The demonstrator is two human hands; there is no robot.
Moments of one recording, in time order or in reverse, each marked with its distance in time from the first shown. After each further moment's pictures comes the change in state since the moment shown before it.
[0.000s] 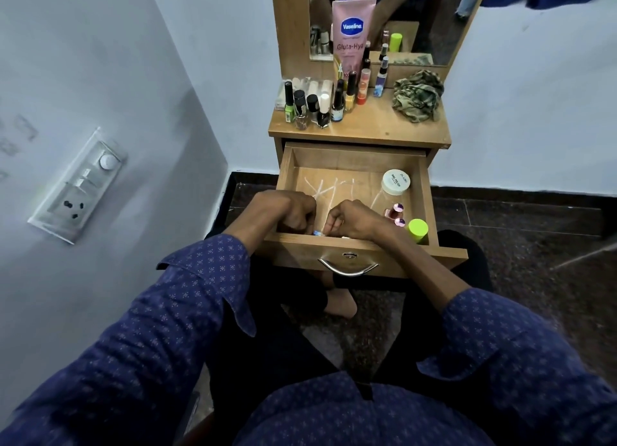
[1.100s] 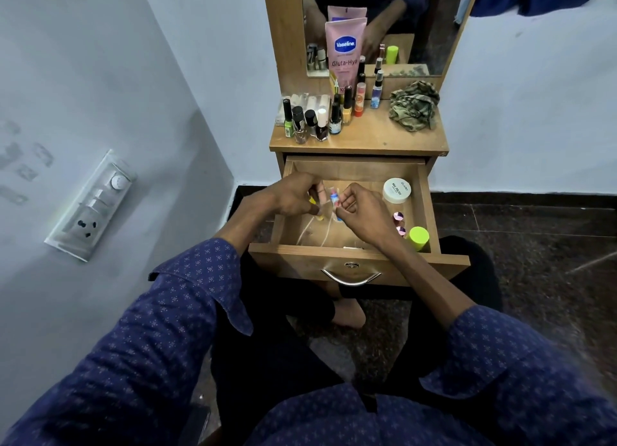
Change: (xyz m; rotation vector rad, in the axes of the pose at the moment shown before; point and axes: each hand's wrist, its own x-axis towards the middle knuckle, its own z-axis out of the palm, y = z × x) left_hand -0.008 -0.008 -0.028 -0.300 0.436 0.157; right_hand -0.013 -0.006 -0.008 0.204 0.605 -0.009
